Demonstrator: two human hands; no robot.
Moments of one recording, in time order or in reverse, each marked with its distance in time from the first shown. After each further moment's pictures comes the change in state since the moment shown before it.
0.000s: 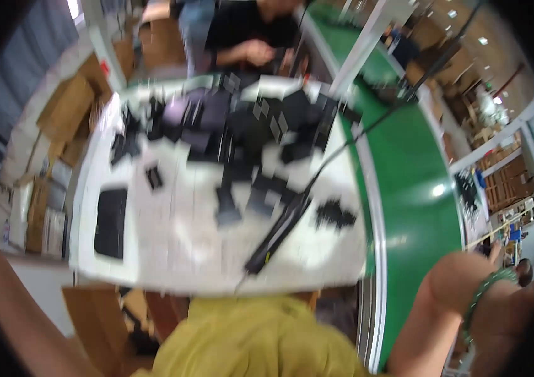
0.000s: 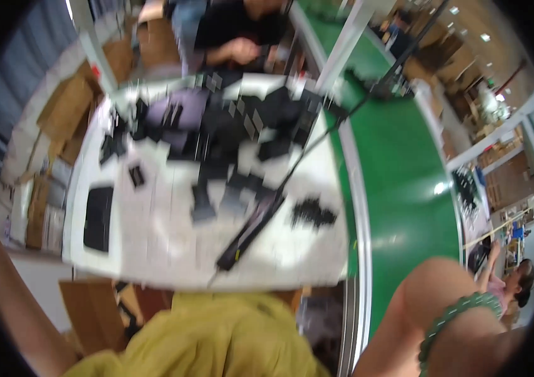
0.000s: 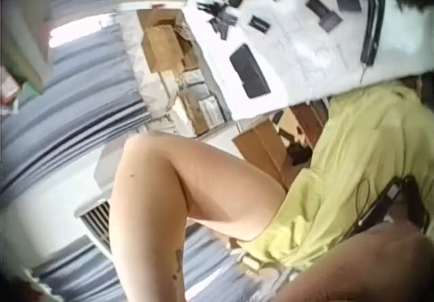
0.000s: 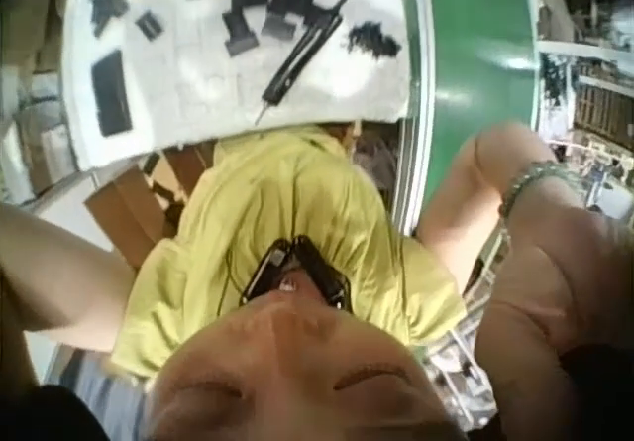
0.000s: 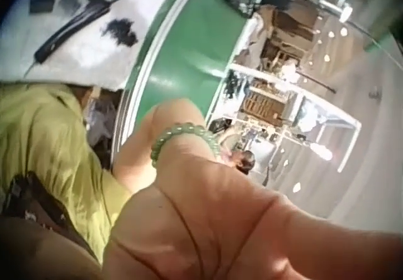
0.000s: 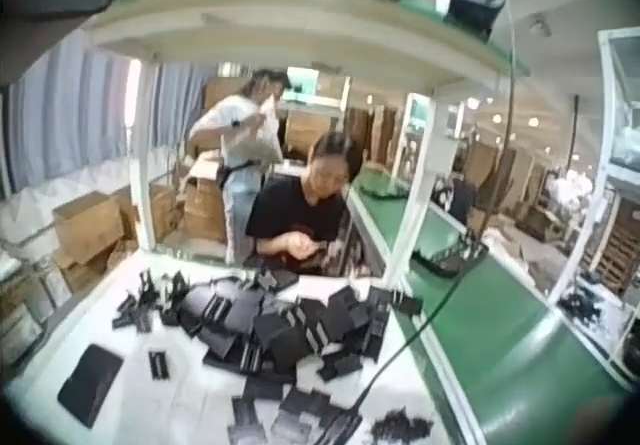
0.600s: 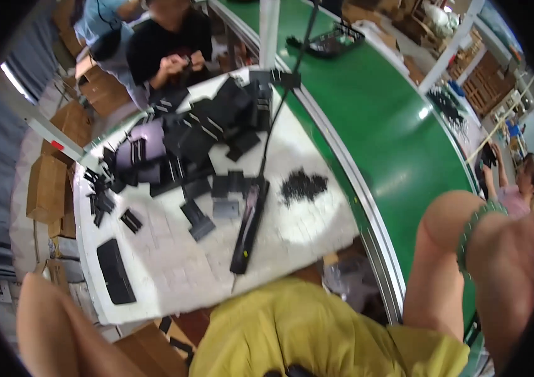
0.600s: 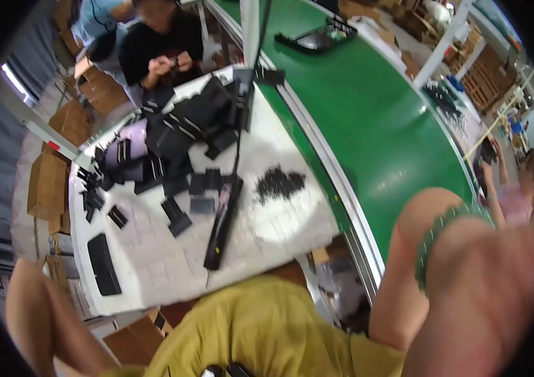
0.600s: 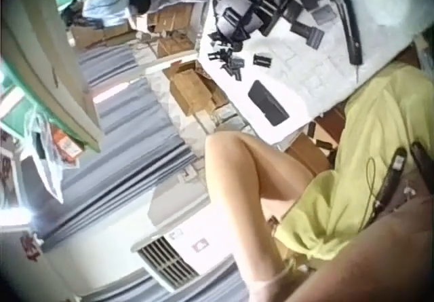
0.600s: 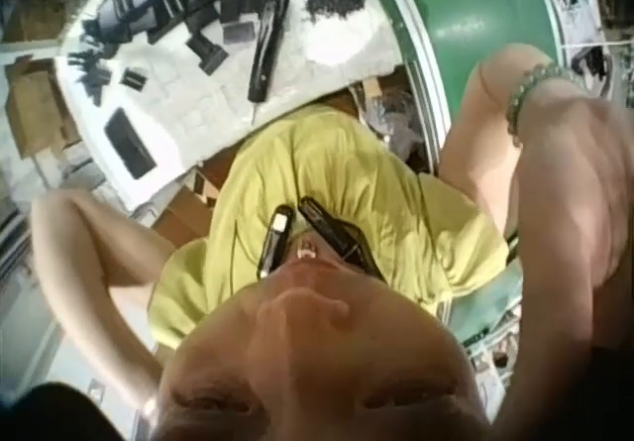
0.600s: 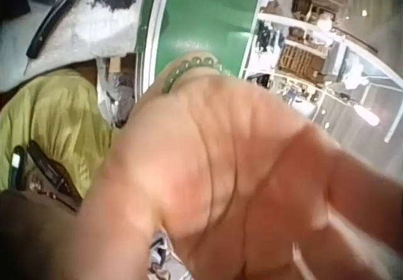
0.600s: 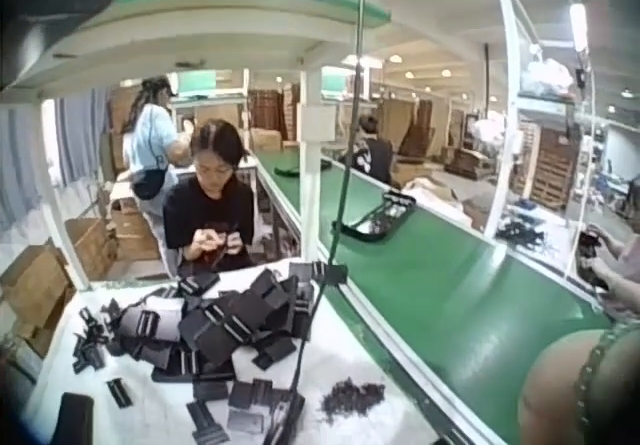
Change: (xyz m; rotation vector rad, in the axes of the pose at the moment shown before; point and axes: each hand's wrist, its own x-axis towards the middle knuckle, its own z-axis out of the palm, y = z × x) left_hand 0.004 -0.030 0.049 0.177 -0.390 0.131; right_hand 0.021 -0.013 0.088 -0.335 0.234 0.015
